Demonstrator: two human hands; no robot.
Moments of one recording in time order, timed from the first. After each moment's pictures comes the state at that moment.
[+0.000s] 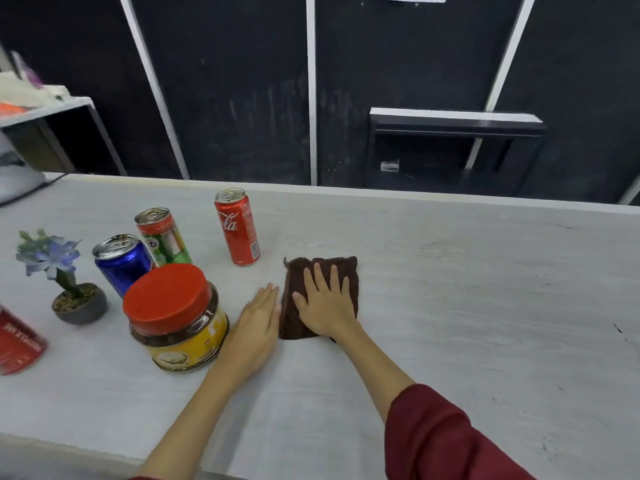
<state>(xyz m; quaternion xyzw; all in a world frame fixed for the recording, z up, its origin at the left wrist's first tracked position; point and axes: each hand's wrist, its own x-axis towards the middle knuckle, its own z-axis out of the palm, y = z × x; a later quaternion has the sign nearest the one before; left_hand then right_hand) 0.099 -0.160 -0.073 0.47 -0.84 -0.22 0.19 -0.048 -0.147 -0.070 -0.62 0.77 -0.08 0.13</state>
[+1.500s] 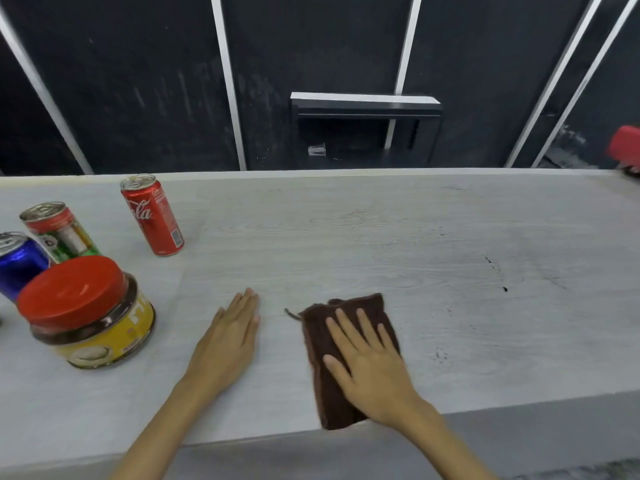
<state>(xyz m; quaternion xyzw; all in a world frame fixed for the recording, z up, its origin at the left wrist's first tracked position) 0.078 -0.094 -0.079 0.38 -0.89 -0.21 0.13 -0.084 0.074 -0.076 -0.55 0.83 -0.04 0.06</state>
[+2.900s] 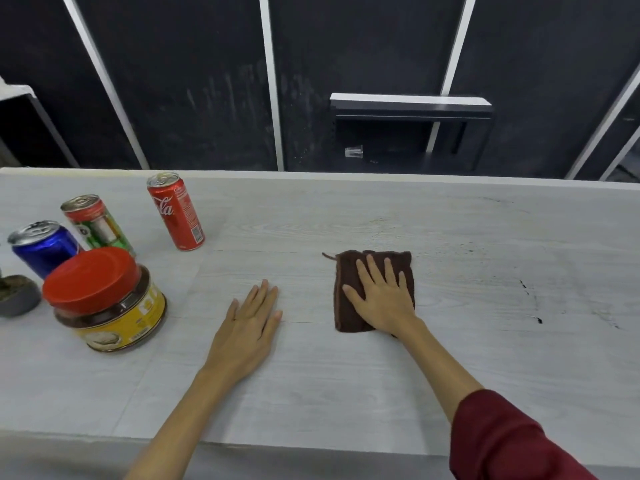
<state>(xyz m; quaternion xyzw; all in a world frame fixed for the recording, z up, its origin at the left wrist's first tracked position) 0.048 -0.084 -0.078 0.42 -0.88 -0.19 0.08 -0.189 -0.017 -0.073 -0.54 0.83 -0.07 0.08</state>
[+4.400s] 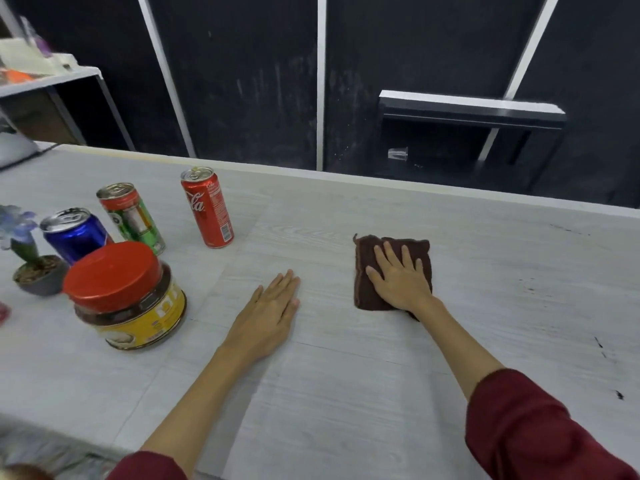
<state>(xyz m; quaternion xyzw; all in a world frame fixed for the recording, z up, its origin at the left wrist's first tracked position) 0.030 -0.133 -0.076 0.43 -0.87 -0.21 0.12 -0.224 -0.107 -0.065 -0.58 0.80 -0.05 0.12</state>
